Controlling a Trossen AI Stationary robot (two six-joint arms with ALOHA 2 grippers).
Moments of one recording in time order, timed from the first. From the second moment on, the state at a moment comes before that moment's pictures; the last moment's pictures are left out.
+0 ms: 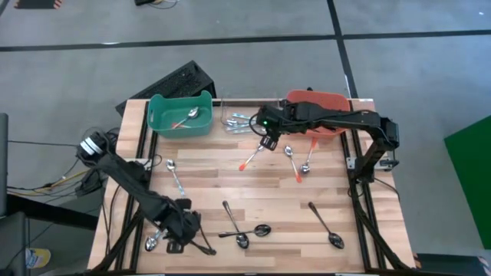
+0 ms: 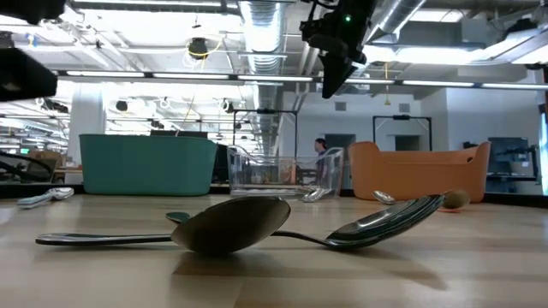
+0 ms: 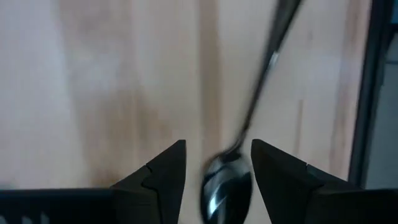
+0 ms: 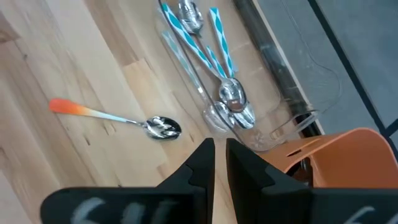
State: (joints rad) left arm -0.72 1.57 0.98 -0.71 0.06 -0.72; right arm -0.19 1.71 1.62 -1.02 0.40 0.18
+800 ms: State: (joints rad) left arm -0.80 1.75 0.98 -0.57 -0.07 -0.74; right arm -0.19 1.71 1.62 -1.03 0.39 0.18
